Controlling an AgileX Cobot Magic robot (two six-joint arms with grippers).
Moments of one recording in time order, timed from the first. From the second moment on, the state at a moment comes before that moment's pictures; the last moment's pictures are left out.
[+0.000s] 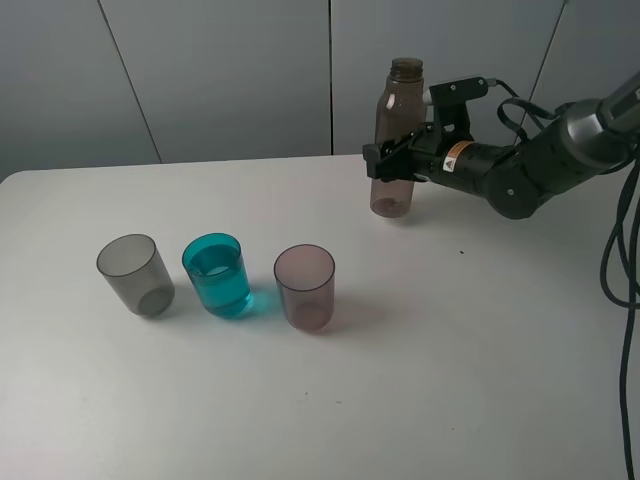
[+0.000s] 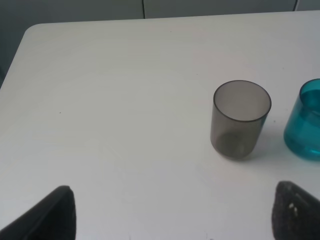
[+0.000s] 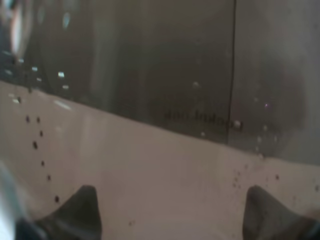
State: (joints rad) left arm -0.02 0.00 -0.51 0.02 1.08 -0.02; right arm 0.28 2.14 -0.99 -0.35 -0.73 0.30
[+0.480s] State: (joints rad) left arm -0.02 0.00 -0.51 0.02 1.08 -0.02; right arm 0.28 2.17 -0.98 -0.35 -0.75 0.30
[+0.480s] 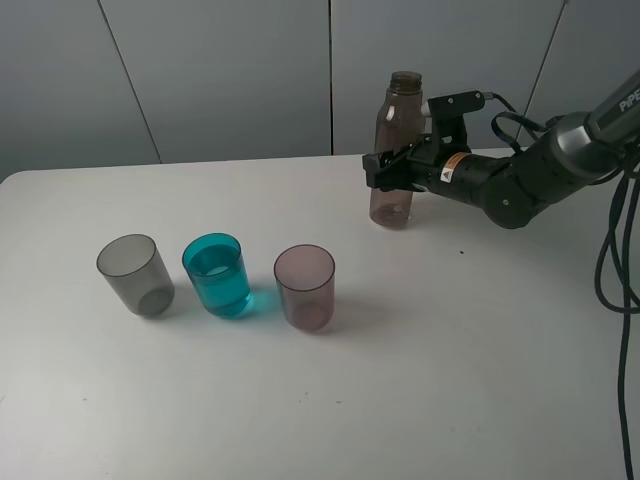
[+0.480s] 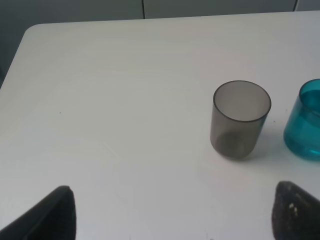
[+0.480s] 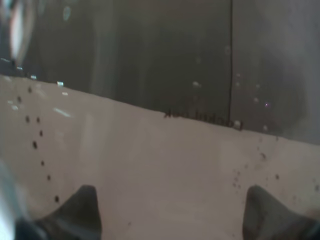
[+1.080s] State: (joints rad) left arm -0.02 0.00 -0.51 0.02 1.08 -0.02; right arm 0.28 2.11 -0.93 -0.38 -0.71 0.30
